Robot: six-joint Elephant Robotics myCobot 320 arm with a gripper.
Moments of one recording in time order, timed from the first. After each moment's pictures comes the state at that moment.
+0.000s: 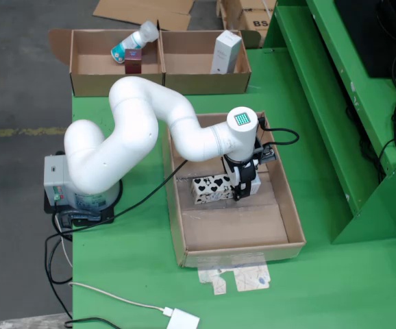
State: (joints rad) arm 0.11 -0.68 -1.45 0.77 1.59 -0.06
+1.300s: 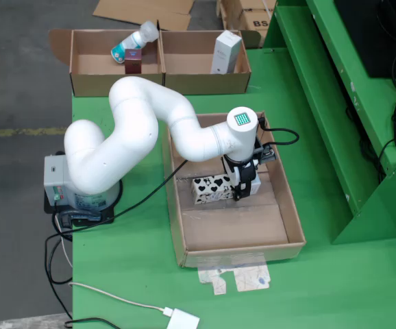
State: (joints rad) arm 0.11 -0.68 -1.45 0.77 1.59 -0.06
